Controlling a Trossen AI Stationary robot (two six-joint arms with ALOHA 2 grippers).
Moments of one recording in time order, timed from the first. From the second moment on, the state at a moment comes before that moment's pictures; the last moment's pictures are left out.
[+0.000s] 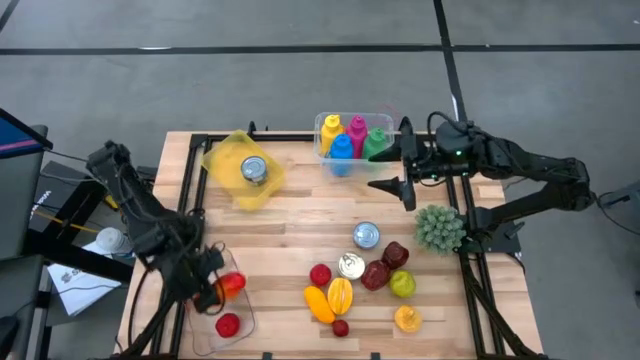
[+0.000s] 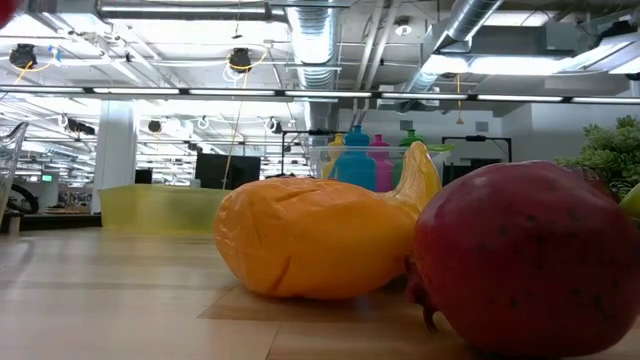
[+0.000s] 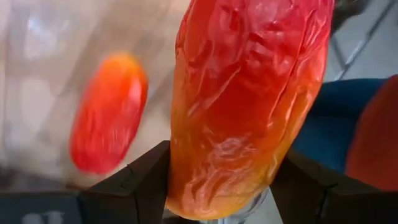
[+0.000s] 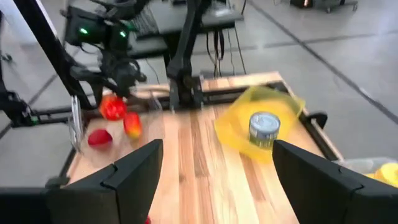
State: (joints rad) left arm -0.92 1.08 0.88 -0.85 -0.08 -1.61; right arm -0.06 1.12 1.36 -0.58 0.00 0.07
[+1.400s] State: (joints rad) left arm -1.03 1.35 0.88 -0.74 0.08 -1.89; right arm -0.06 1.13 1.36 -0.63 0.00 0.07
